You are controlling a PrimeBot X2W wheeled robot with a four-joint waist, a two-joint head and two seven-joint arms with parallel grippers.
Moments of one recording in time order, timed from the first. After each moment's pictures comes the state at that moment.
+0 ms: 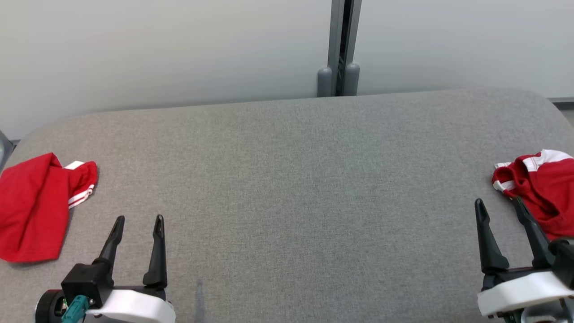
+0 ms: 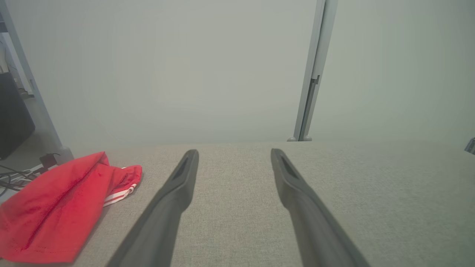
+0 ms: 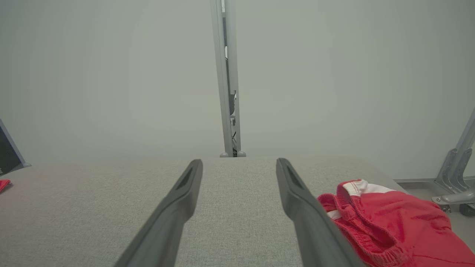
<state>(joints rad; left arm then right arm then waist) 0.03 0.26 -0.21 0.01 -0.37 0.19 -0.18 0.00 -0.07 -0.06 0.01 0.17 0.13 -0.11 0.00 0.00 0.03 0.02</state>
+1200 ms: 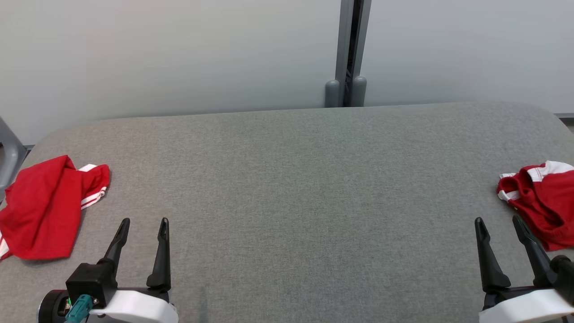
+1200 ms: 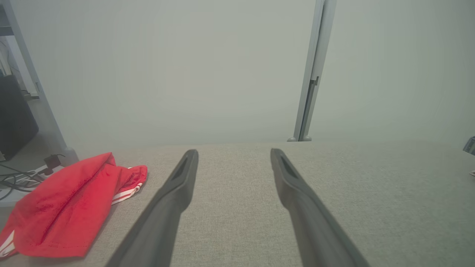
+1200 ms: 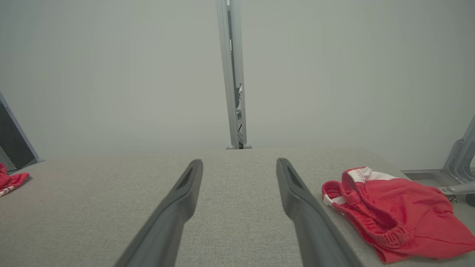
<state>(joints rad) 0.04 0.27 -0.24 -0.01 -0.38 0.21 -0.14 0.10 -0.05 -0.08 -0.08 0.18 0.13 -0.05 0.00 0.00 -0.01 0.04</state>
